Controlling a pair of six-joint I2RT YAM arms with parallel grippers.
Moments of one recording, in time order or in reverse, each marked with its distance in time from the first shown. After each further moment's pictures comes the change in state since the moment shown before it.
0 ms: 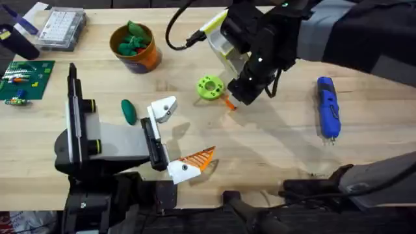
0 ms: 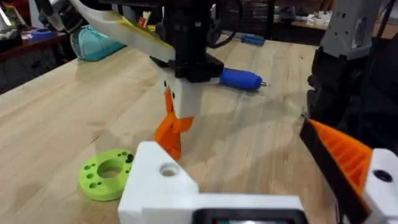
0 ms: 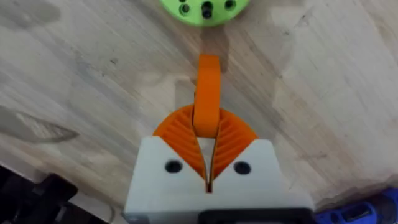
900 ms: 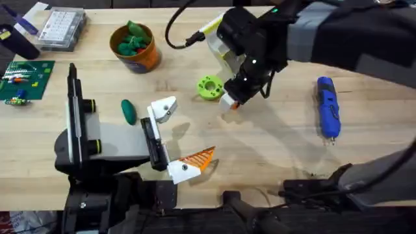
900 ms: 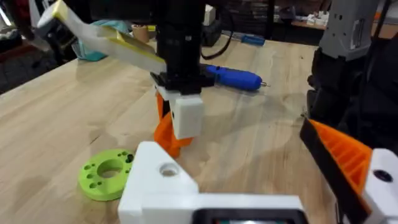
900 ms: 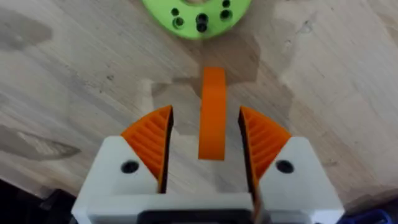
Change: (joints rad) left arm 0.000 0.000 0.000 0.000 0.000 0.000; right arm 0.000 0.041 0.000 0.041 0.000 0.062
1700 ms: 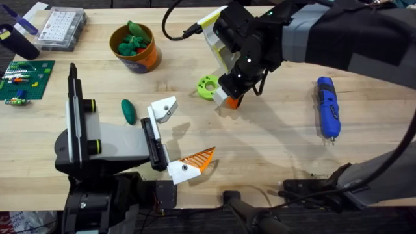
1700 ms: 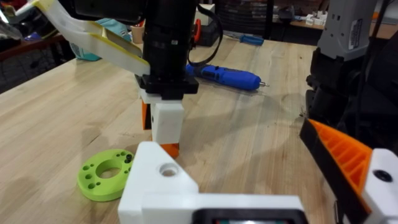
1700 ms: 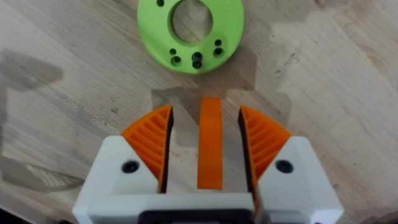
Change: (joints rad) left arm 0.000 -0.002 0.000 -0.006 0.001 0.001; right arm 0.000 0.026 0.000 0.115 0.003 0.045
